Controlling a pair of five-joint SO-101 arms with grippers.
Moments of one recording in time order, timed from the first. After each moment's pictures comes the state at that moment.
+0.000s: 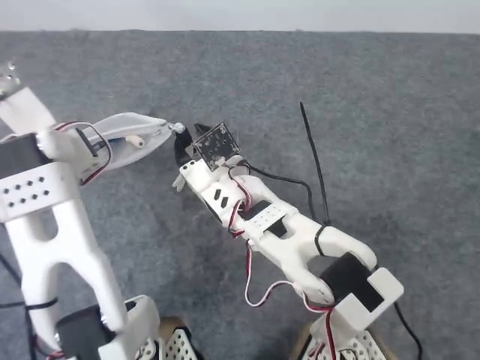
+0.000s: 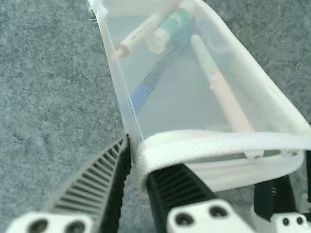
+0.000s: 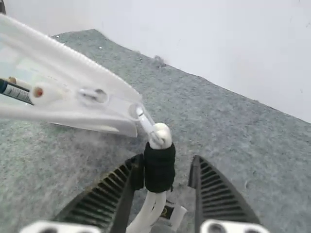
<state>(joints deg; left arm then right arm) -27.2 -19.5 7.2 92.4 19.6 -42.2 6.2 42.6 -28.0 2.2</state>
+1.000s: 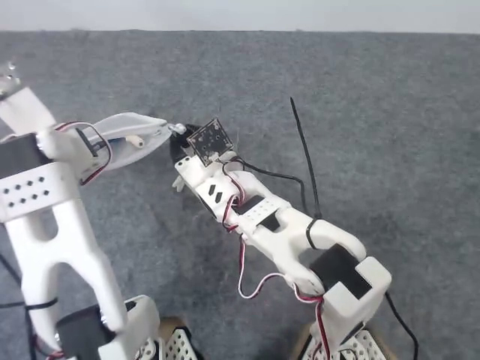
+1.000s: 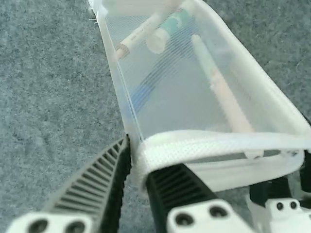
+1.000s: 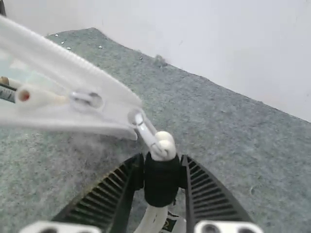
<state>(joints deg) -27.2 -19.5 7.2 92.4 19.5 -42.4 11.2 38.2 -28.0 2.2</state>
